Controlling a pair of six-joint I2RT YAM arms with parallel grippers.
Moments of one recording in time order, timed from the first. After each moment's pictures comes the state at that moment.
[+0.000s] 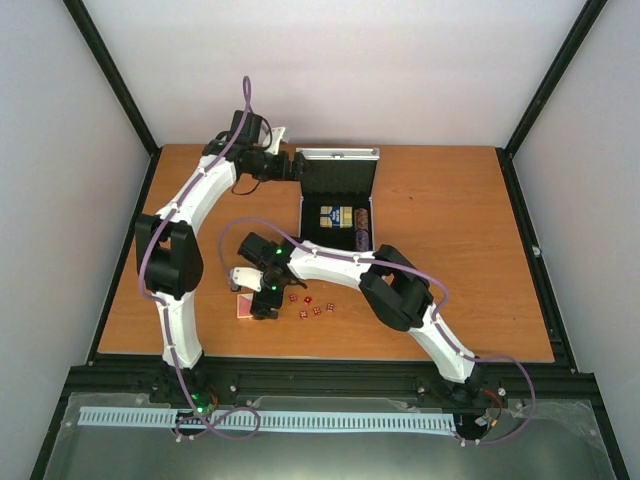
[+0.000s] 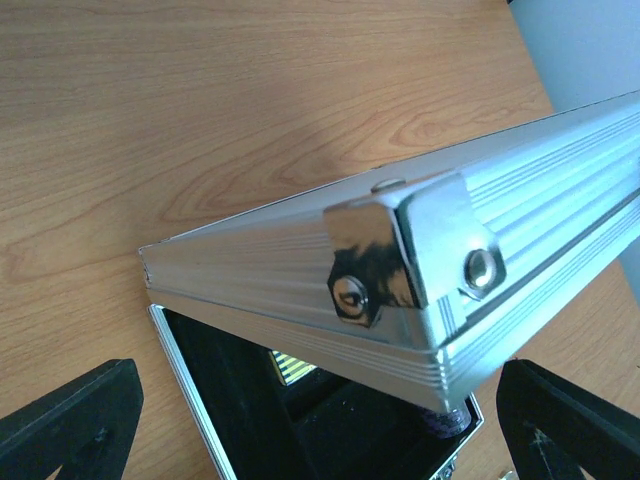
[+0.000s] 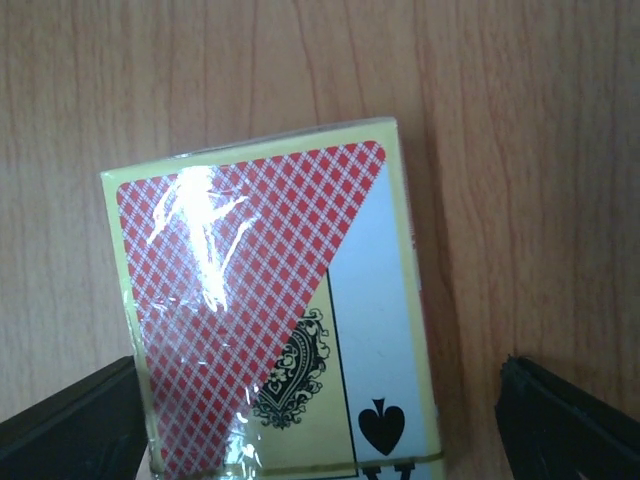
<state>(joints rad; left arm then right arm) -0.27 2.01 1.86 -0.71 0.53 -0.20 1.07 2.29 1.82 -0.76 -0.28 -0.42</state>
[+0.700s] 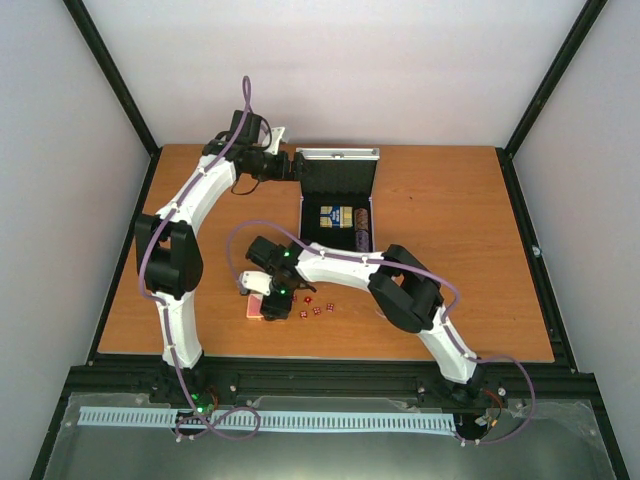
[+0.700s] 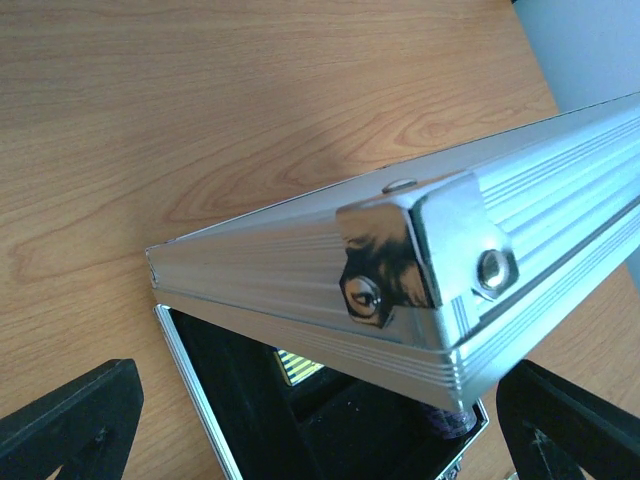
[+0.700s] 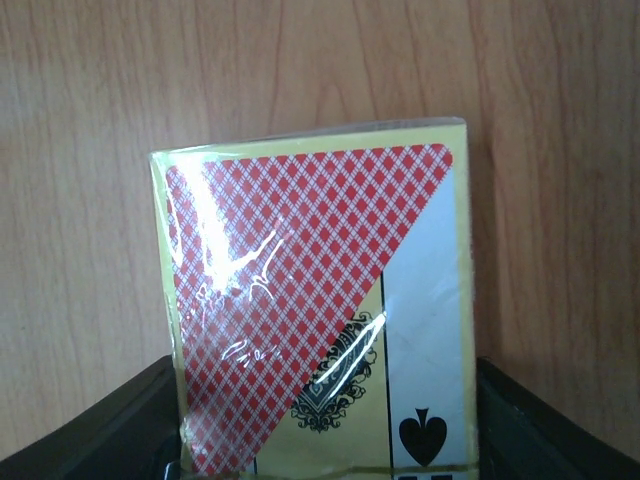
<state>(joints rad) -0.27 2.01 1.86 -0.71 0.53 -0.19 1.07 2.21 1.70 -0.76 -0.26 -0.40</state>
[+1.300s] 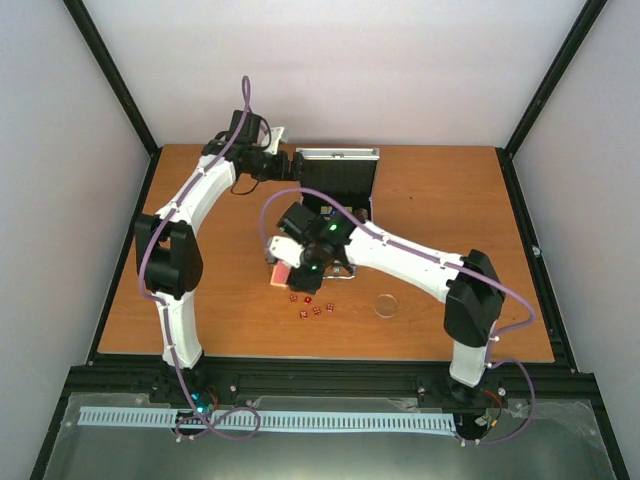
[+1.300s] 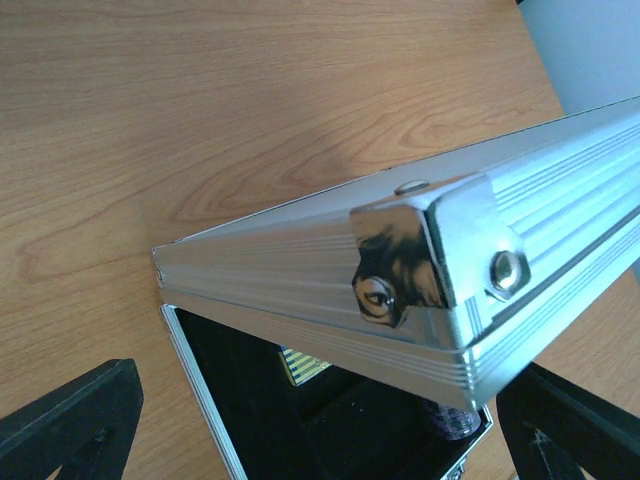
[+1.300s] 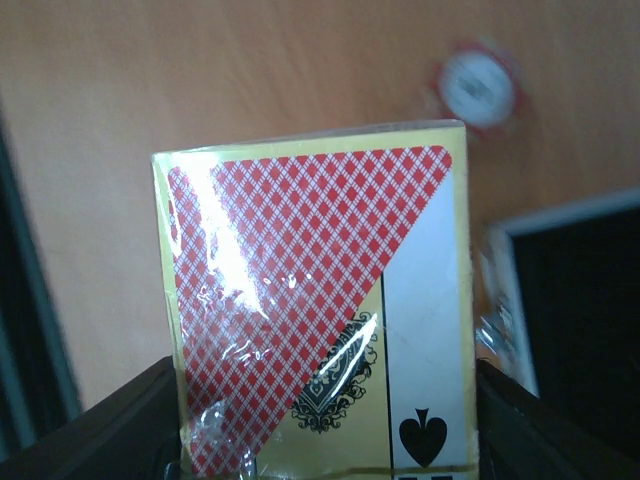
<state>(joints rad) -0.26 2.01 1.86 -0.71 0.52 -0.19 1.02 1.85 1.64 -0.96 -0.12 -0.35</state>
